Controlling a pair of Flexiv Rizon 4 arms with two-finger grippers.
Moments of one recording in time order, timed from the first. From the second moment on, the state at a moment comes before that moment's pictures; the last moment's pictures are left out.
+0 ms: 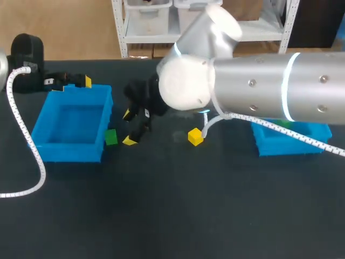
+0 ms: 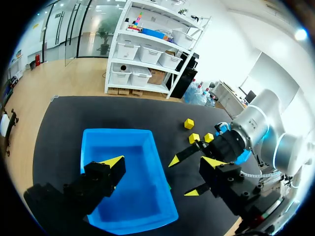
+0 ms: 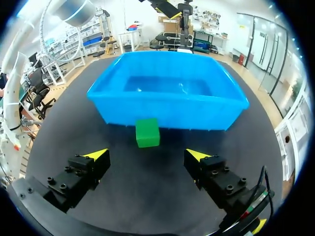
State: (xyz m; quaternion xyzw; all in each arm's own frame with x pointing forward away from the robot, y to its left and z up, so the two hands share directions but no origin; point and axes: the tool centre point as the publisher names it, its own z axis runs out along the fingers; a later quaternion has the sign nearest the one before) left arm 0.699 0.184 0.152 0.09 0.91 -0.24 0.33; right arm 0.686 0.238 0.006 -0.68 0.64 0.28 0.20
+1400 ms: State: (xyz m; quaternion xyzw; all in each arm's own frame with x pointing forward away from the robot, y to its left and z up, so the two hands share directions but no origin) left arm 0.699 0.184 0.152 0.09 0.91 -0.24 0.33; right arm 0.679 0.274 -0.006 -0.66 0.66 0.28 0.24
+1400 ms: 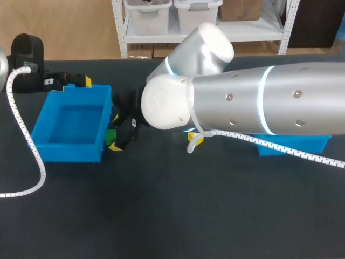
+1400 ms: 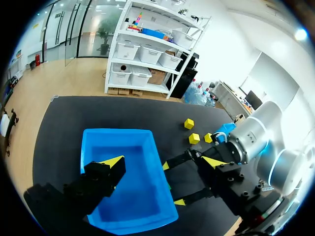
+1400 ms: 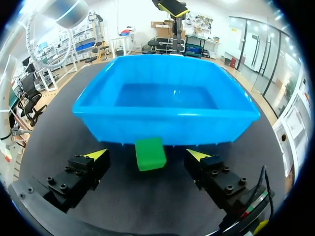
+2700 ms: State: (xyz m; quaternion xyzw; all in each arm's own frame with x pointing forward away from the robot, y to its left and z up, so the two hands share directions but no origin) left arm 0.699 0.184 0.152 0.09 0.91 -0.24 0.33; right arm 0.767 0.189 0.050 -0.60 0.70 0.19 0.33
